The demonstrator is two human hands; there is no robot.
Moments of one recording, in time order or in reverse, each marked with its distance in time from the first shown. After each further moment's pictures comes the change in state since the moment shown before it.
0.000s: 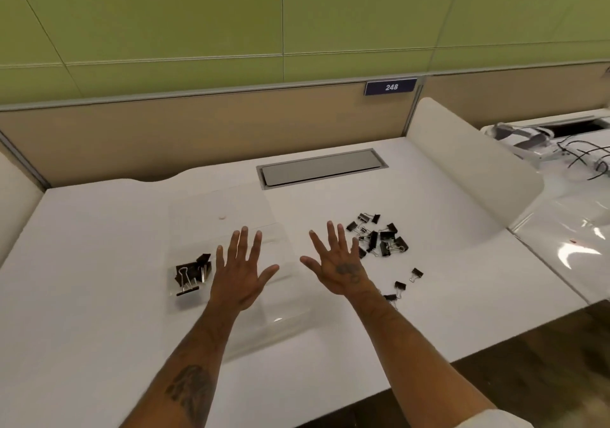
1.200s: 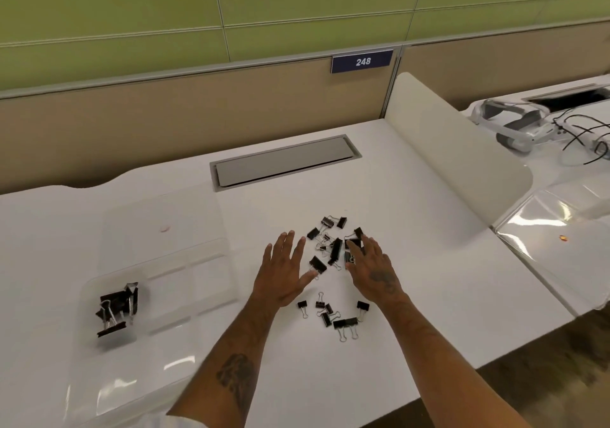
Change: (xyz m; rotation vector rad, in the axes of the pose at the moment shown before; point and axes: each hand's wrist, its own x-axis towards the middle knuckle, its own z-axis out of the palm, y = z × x) left_hand 0.108 0.175 0.072 -0.012 -0.233 0.216; right_hand 0.033 0.202 0.023 0.006 0.010 0.134
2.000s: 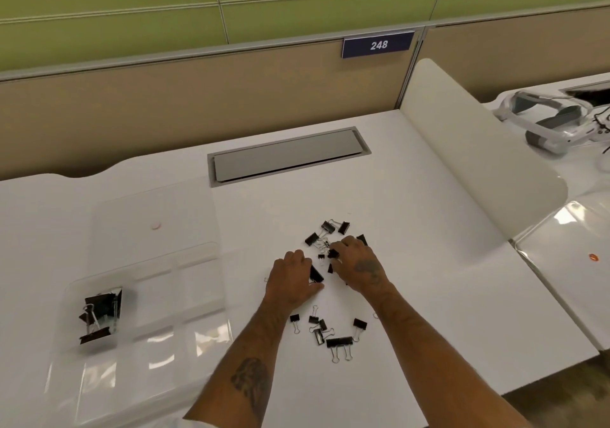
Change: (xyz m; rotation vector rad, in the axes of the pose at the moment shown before) left_hand 0.046 0.026 0.018 0.016 -0.098 -0.077; right_hand 0.068 -0.004 0.003 0.126 -0.013 -0.182
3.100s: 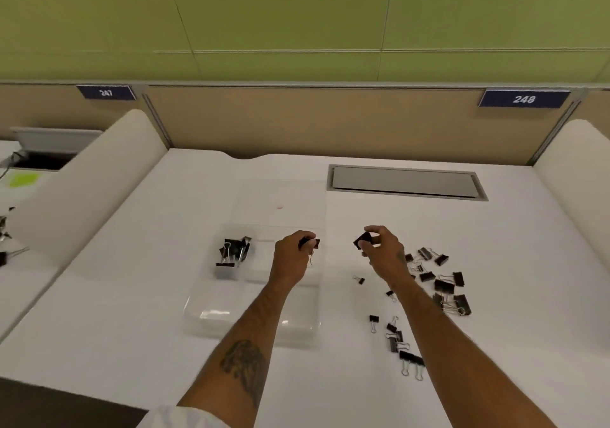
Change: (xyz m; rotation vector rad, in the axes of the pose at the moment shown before) left_hand -0.134 -0.108 -0.076 -0.965 0.636 -0.539; right_hand 0.005 -0.148 -0.032 0.944 -0.006 0.073
